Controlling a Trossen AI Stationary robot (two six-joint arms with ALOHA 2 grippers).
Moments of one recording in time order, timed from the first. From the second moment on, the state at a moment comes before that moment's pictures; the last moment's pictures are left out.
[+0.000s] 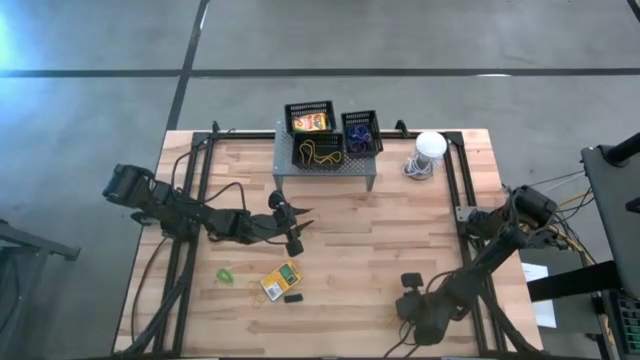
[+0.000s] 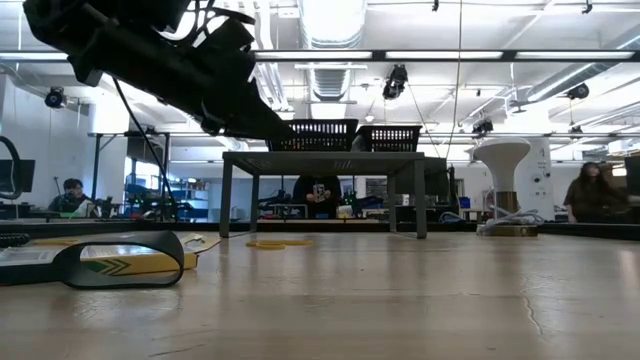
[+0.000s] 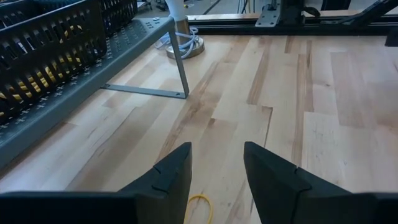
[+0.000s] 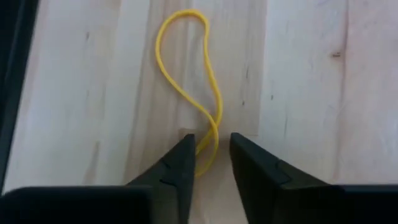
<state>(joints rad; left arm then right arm) -0.20 1.52 0.58 0.50 -0.56 -0.11 0.93 1.73 0.81 -0.31 0.24 0.83</state>
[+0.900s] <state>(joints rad) -0.24 1.49 0.58 0.48 -0.56 -0.13 0.54 1.71 0.78 0.31 0.69 0.05</state>
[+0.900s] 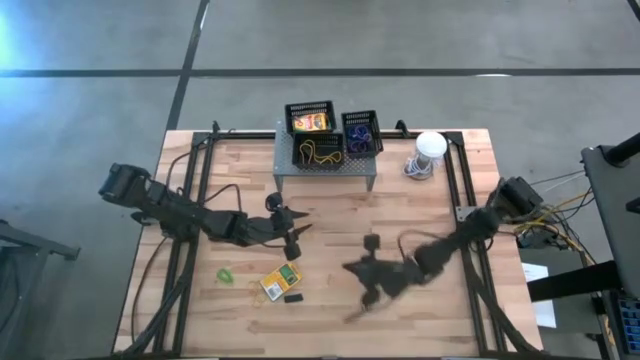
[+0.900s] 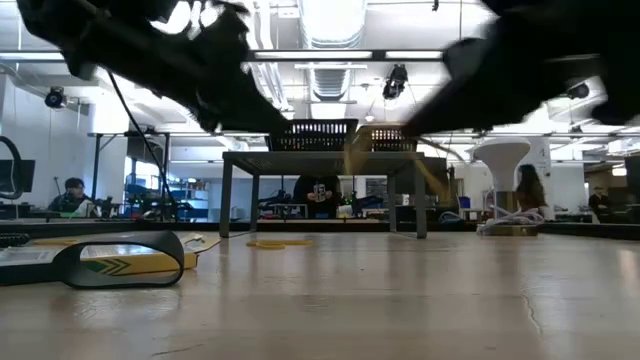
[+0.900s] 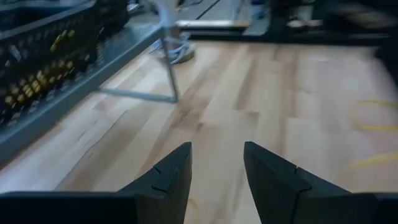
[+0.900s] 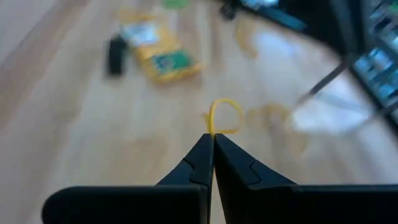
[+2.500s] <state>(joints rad) -0.33 1.24 0.29 0.33 -0.74 -0.54 -0.24 1.70 1.28 0.00 0.40 -0.37</state>
